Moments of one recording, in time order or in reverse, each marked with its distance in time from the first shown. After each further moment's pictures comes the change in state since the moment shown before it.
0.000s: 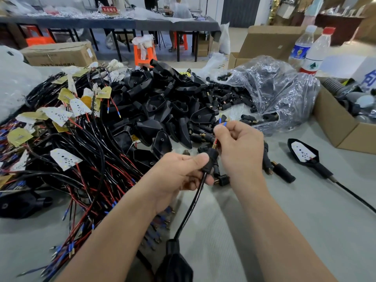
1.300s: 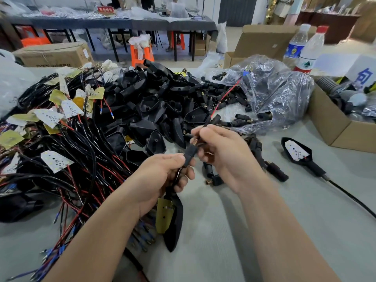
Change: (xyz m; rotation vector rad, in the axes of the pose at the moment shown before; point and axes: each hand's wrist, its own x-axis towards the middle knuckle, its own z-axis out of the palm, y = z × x) left_hand -0.001 -0.004 -0.012 -0.062 0.037 -0.040; right_hand 0.003 -0.008 -0.014 0.264 -0.507 0.284
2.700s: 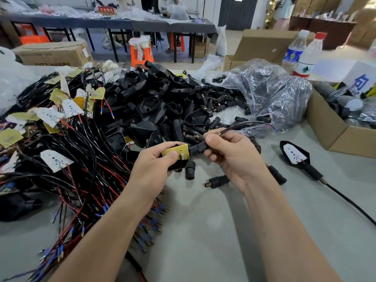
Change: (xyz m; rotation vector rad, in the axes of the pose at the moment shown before) left_hand 0.006 -0.005 0.000 0.198 0.384 0.276; right_hand 0.002 0.003 -0.015 0.111 0.062 0.002
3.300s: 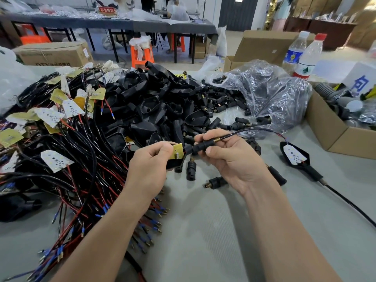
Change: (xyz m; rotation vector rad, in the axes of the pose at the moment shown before) left_hand 0.004 -0.004 -0.002 0.101 0.109 0.045; right_hand -0.003 0.001 0.001 0.112 -0.173 -0.005
